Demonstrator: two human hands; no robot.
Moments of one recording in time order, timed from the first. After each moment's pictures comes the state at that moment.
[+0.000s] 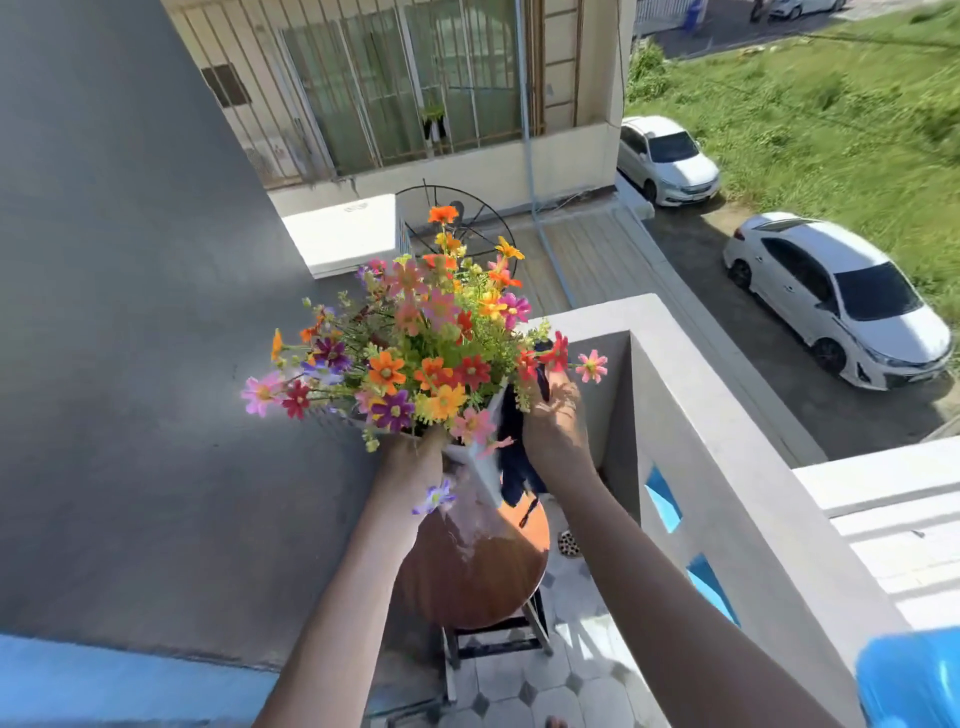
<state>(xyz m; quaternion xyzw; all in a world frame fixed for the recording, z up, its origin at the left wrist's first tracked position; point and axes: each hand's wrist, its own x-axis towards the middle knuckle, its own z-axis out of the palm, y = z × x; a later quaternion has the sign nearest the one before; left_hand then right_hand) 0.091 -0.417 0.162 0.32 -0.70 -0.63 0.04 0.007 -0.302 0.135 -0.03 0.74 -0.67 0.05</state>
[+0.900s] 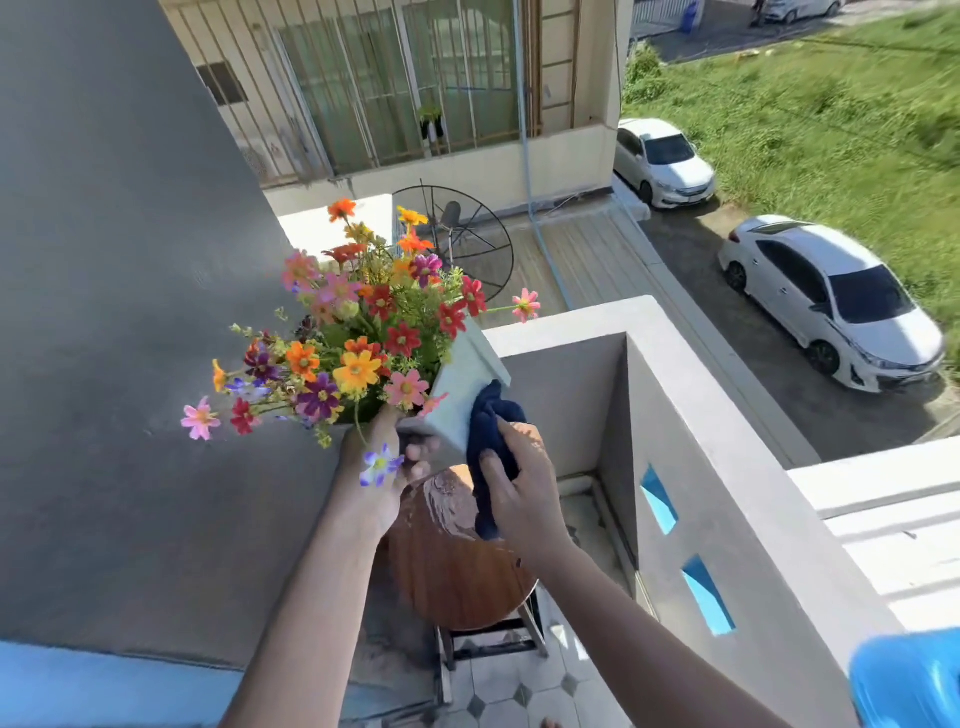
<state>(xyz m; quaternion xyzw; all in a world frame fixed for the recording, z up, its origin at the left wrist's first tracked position) 0.080 -0.440 0.164 0.35 -0.55 -0.75 0.10 0.056 -0.304 0.082 -0.14 0.78 -0.61 0.02</state>
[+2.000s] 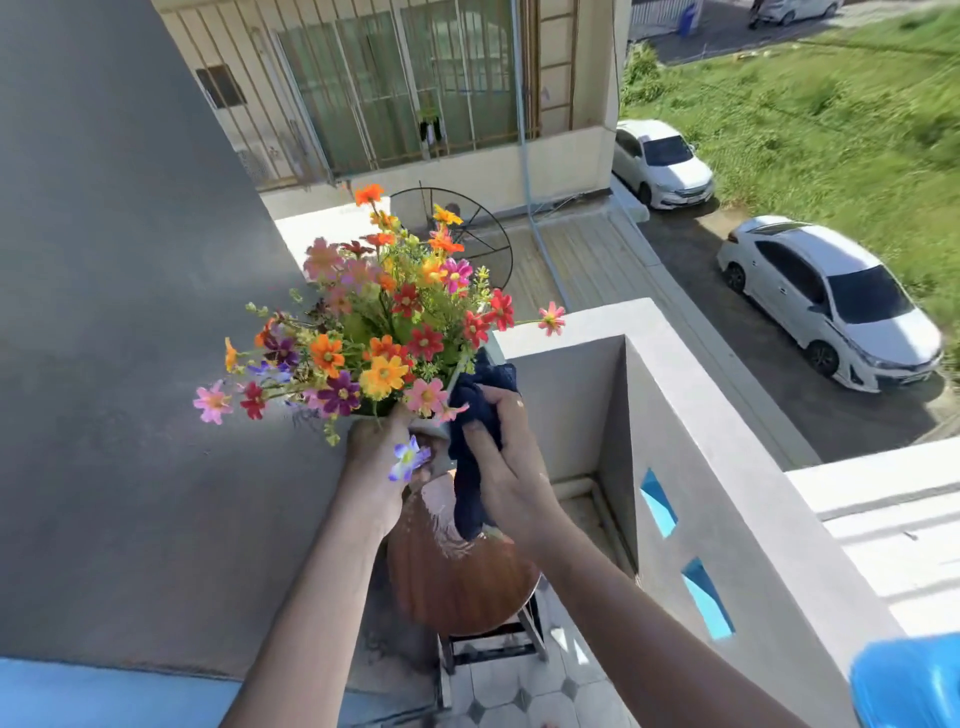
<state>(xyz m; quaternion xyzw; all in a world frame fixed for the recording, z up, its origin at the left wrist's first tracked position) 0.073 -0.432 0.169 0.33 -0.60 -0.72 0.12 0.039 -0.311 0.114 -0.23 0.71 -0.67 0.02</state>
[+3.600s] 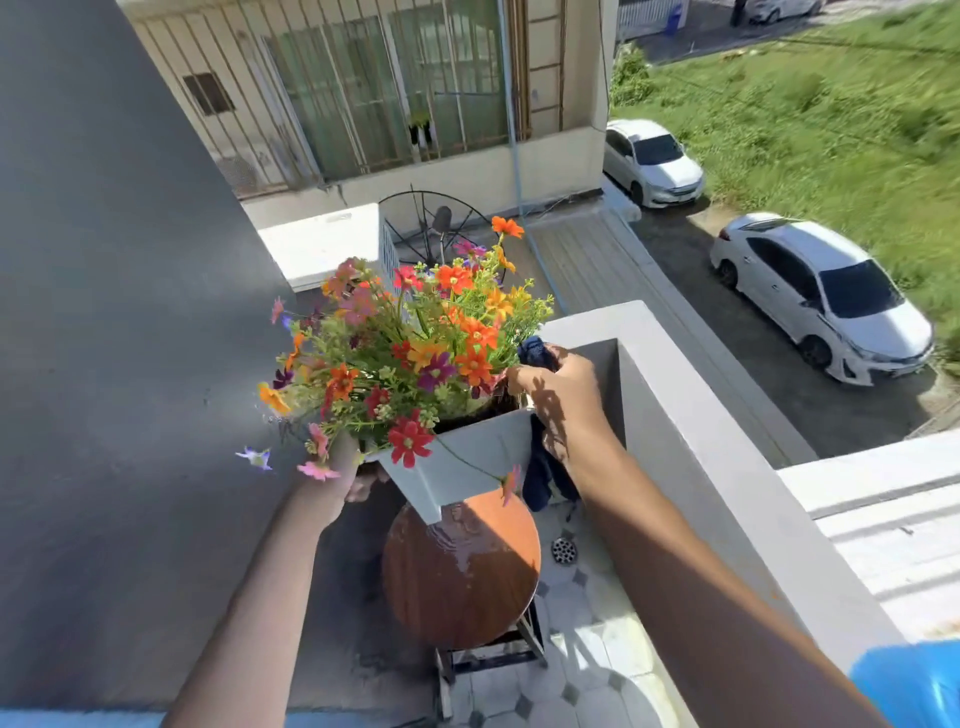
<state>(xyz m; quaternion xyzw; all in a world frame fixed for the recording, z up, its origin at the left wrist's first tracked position) 0.058 -0.550 0.066 0.39 -0.70 -0.60 0.02 -0.044 -0.289 0.157 0.04 0.65 -0.75 0.10</state>
